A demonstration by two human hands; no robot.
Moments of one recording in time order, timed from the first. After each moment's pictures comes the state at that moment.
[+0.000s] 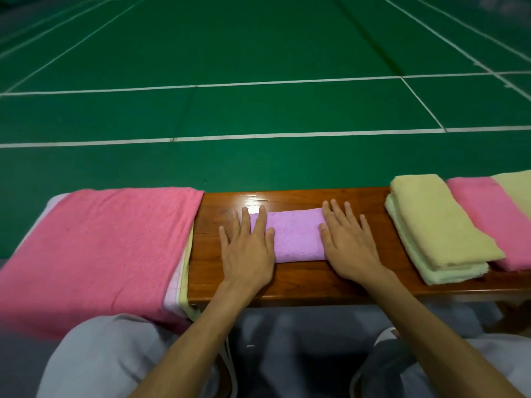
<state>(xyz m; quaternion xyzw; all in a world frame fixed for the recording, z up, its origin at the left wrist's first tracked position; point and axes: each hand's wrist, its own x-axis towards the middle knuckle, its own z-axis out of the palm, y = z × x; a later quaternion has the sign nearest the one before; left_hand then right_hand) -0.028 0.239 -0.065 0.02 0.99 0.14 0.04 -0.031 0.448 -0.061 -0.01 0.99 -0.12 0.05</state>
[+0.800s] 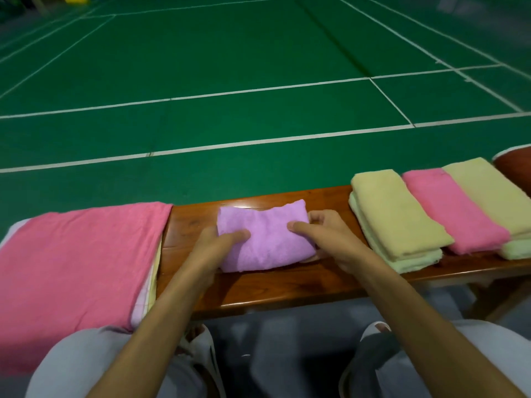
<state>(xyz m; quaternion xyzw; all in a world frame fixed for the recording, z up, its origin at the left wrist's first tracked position) -0.045 0.242 -0.022 -0.21 0.77 0.58 0.17 -0.026 0.466 -0.014 0.12 0.74 -0.65 0.13</state>
